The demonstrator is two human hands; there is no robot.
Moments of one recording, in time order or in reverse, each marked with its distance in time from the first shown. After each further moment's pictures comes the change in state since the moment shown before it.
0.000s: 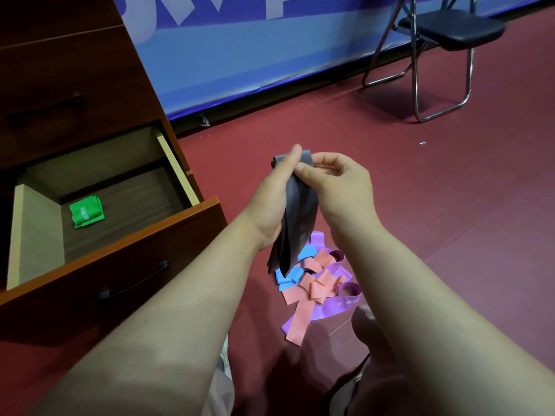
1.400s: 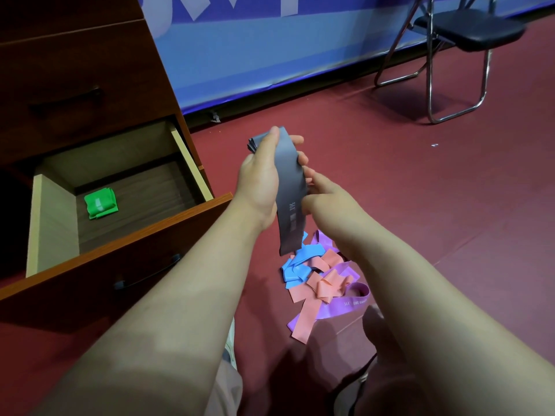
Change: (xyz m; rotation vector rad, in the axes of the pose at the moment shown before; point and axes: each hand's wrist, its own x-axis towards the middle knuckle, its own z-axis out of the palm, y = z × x) left_hand 0.002 0.023 -0.017 -0.070 0.231 0.234; right_hand 0.003 0.029 0.011 -0.297 -0.381 0.189
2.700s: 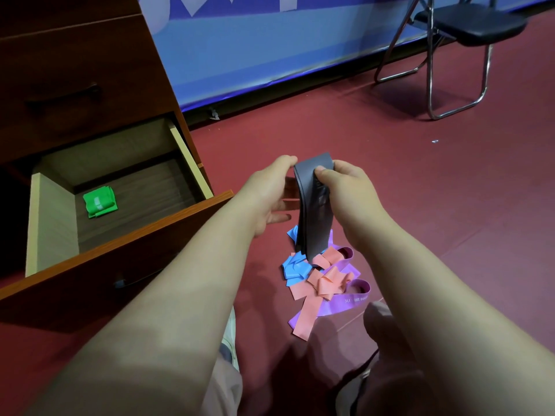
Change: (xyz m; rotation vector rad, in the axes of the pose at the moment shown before) left_hand 0.007 -0.007 -0.014 0.540 0.065 -0.419; right_hand 0.002 -0.011 -0.007 0.091 0.243 -0.066
